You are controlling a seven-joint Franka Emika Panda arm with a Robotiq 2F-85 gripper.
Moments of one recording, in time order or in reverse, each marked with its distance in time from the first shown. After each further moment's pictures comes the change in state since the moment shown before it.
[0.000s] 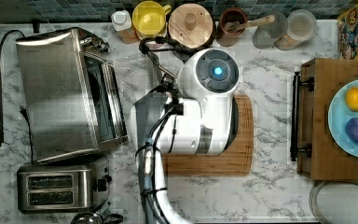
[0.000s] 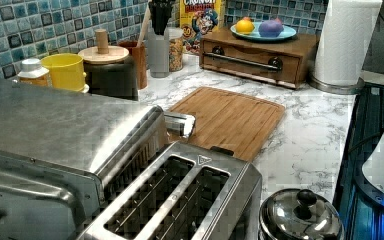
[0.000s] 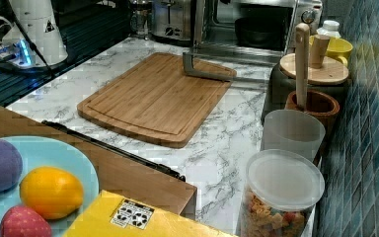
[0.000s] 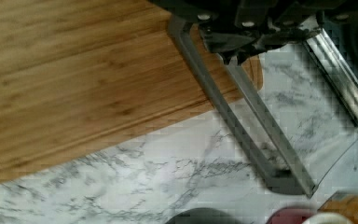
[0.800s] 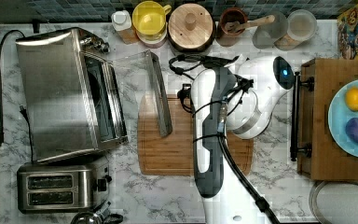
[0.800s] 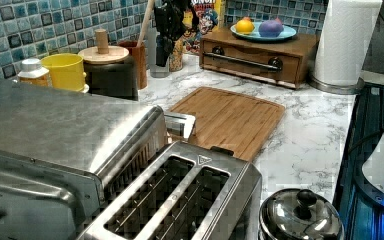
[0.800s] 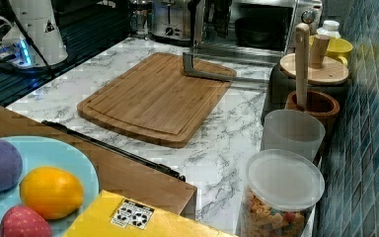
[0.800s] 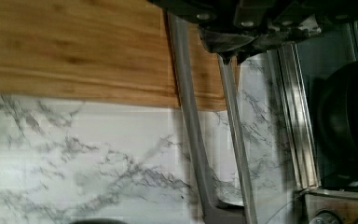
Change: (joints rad) arm -0.127 0.187 -0.049 -0.008 0.420 -0.028 -0.785
